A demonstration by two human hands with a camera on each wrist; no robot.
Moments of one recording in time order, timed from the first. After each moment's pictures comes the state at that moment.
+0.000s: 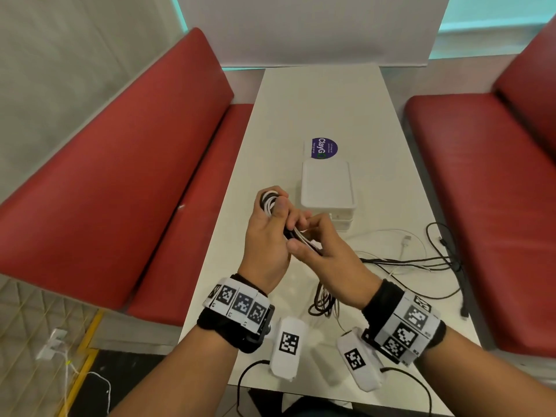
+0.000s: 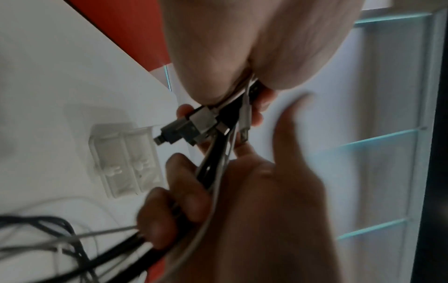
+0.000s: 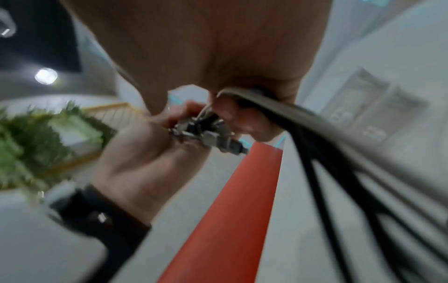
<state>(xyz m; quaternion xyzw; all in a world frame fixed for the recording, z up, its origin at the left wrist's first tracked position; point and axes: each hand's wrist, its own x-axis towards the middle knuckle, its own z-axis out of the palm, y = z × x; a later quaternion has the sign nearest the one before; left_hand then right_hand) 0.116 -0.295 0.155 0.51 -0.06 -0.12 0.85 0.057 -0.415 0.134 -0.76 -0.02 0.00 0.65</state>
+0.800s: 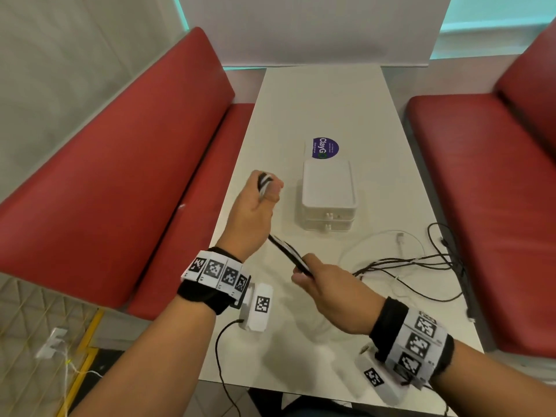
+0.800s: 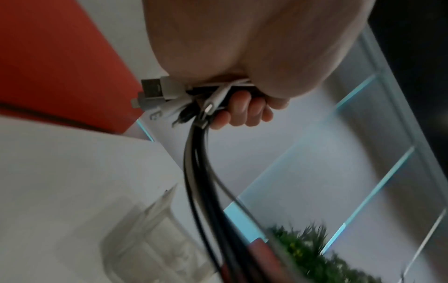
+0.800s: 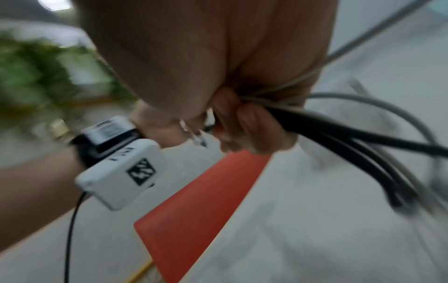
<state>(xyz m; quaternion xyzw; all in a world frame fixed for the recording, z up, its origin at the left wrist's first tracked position) 0.166 -0.262 0.161 0.78 -0.20 -0.01 0.59 0.036 -0.417 0.109 -0.91 -0.06 0.14 0.40</state>
